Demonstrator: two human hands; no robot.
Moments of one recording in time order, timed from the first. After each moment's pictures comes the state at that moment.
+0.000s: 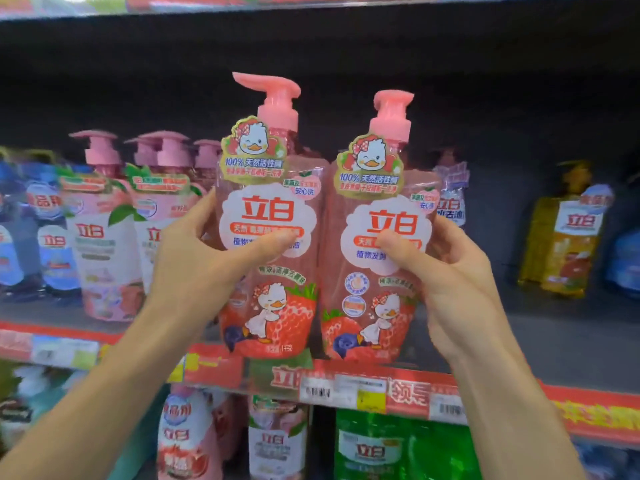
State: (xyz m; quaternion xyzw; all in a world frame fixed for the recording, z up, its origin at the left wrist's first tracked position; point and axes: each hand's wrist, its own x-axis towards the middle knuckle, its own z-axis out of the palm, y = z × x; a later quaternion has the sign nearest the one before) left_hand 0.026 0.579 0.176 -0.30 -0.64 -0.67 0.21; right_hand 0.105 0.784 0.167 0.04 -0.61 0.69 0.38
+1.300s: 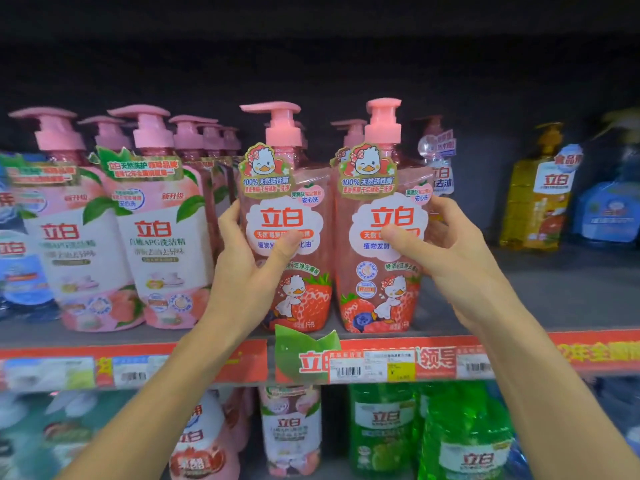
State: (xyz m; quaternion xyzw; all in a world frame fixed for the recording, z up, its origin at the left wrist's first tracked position) left_hand -0.056 0.604 0.134 -0.37 -0.66 -0.63 0.17; right_hand 0.079 0.789 0.153 -0.04 -0.71 0.57 0.40
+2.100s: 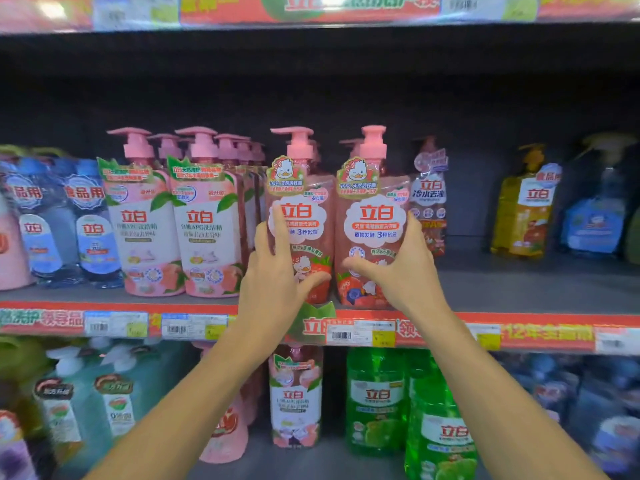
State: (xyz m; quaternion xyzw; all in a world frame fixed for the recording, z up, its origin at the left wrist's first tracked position) left_hand -0.020 0.598 0.100 -0.30 -0.83 -0.30 0.36; right_hand 0.077 0.760 0.121 -0.10 -0.80 0.39 0.45
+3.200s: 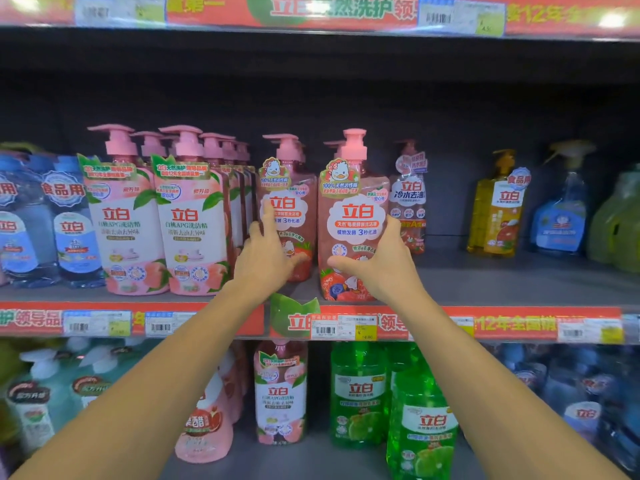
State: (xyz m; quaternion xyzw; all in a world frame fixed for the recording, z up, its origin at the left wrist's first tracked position) left_hand -0.064 0.625 0.127 -0.29 -0.86 -0.34 0.23; right_hand 0.077 0.761 0.132 -0.14 -0.81 0.40 0.40
